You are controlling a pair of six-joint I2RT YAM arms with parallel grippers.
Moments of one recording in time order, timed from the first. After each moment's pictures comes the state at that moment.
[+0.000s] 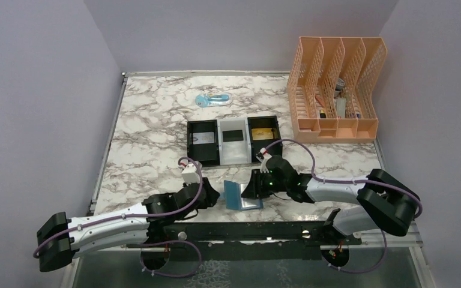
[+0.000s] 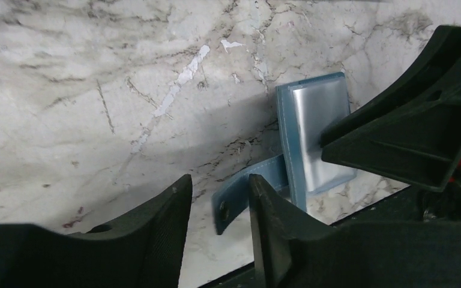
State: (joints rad) left arm -1.16 0.70 0.28 -0.30 -0.45 -1.03; right arm 0.90 1.36 0.44 0.24 -0.28 0.79
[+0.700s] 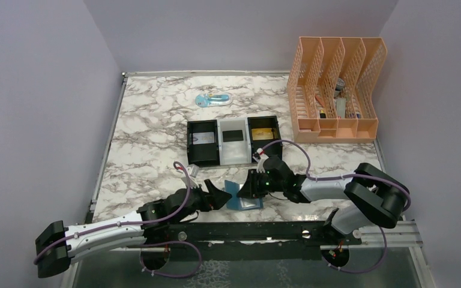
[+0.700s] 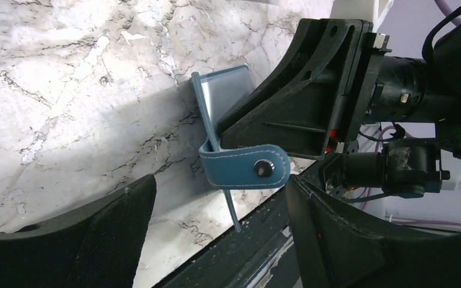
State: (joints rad) left arm -1.16 0.52 0.08 0.02 -0.31 -1.10; right arm 0.90 1.47 0.42 0.41 -0.28 0.82
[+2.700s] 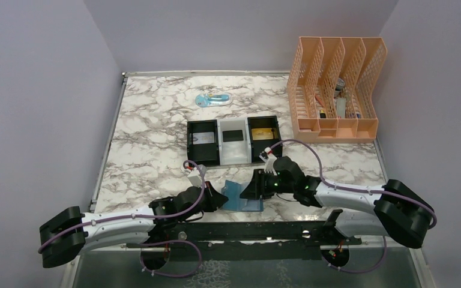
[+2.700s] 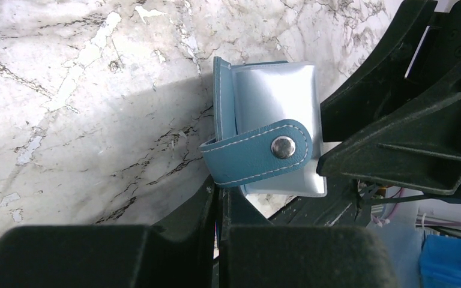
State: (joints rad) left arm -1.16 0.79 0.11 0.16 -0.28 -1.09; right arm 0.90 1.21 0.38 0.23 -0.31 0.84
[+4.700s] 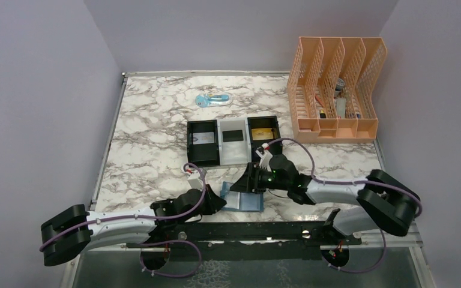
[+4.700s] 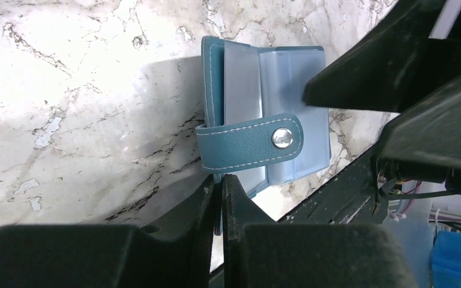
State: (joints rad) left arm -1.16 0.83 0.06 0.20 -0.27 -1.09; right arm 0.90 1.44 0.41 0.55 -0.33 0.99
